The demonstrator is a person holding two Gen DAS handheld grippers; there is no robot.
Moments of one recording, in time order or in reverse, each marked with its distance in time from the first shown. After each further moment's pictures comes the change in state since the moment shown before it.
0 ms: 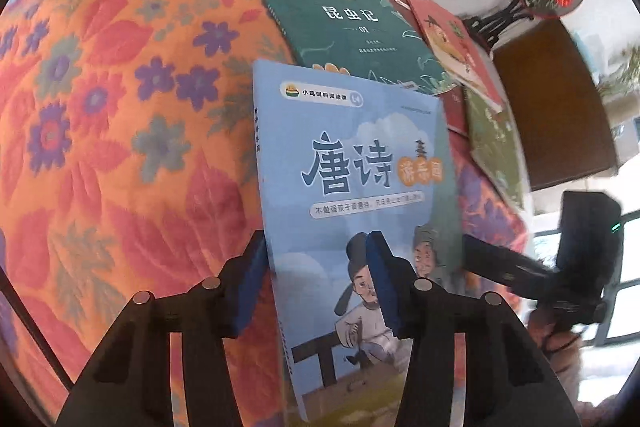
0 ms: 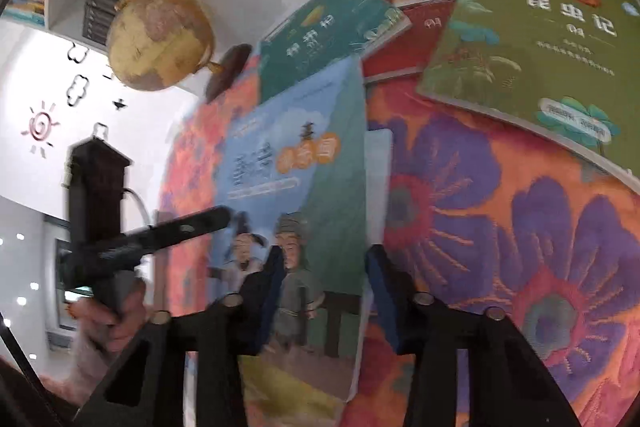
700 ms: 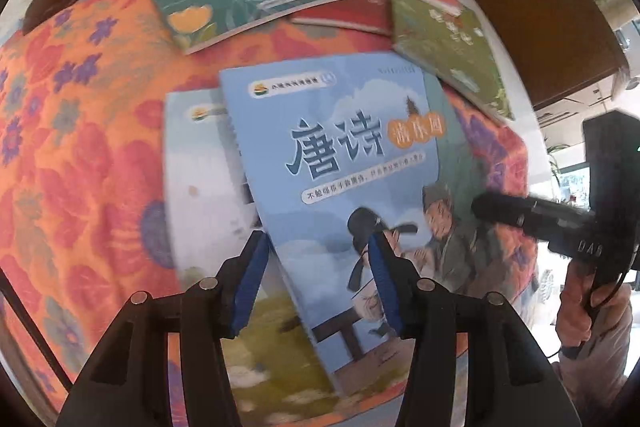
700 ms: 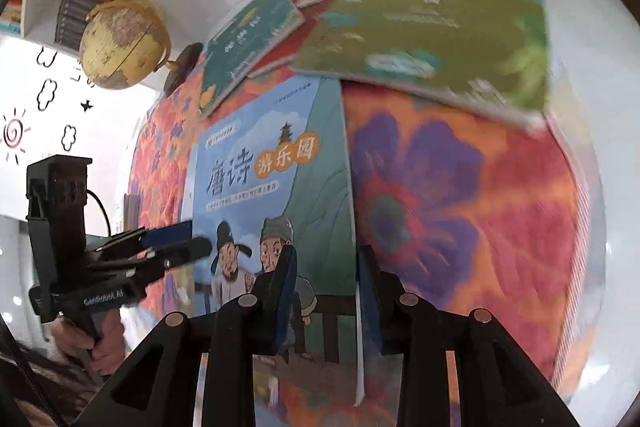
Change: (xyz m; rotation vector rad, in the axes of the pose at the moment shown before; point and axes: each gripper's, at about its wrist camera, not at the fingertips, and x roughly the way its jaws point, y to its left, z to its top) left arm 0.035 -0.104 -0.043 0.206 0.104 0.126; right arm -0.059 -0.049 -0.027 0.083 0.080 -0.096
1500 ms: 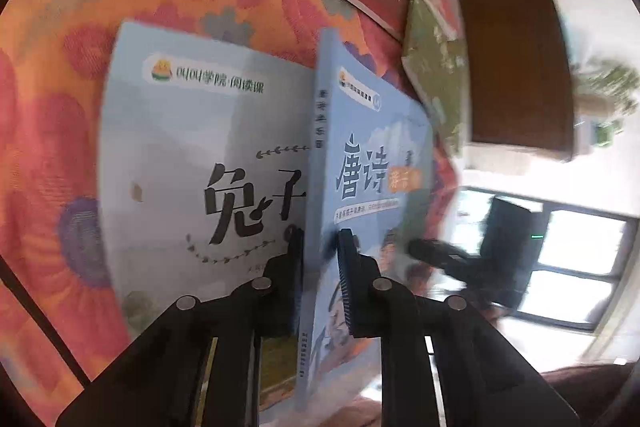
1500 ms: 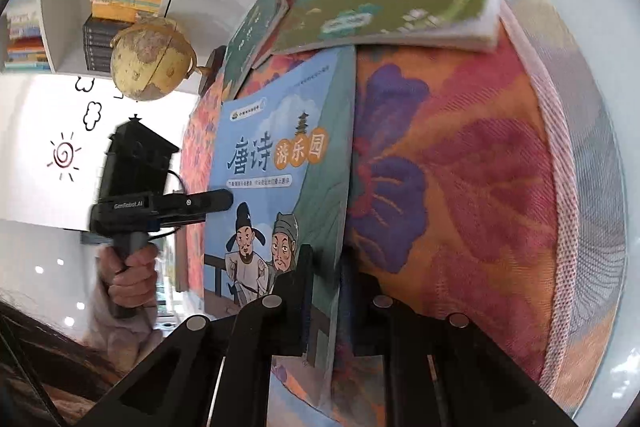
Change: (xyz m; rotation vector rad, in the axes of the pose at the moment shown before) left arm 0.023 0.044 0.020 -0.249 0.213 -0.366; right arm -0.005 -0.052 -0.014 0.066 0.026 0.245
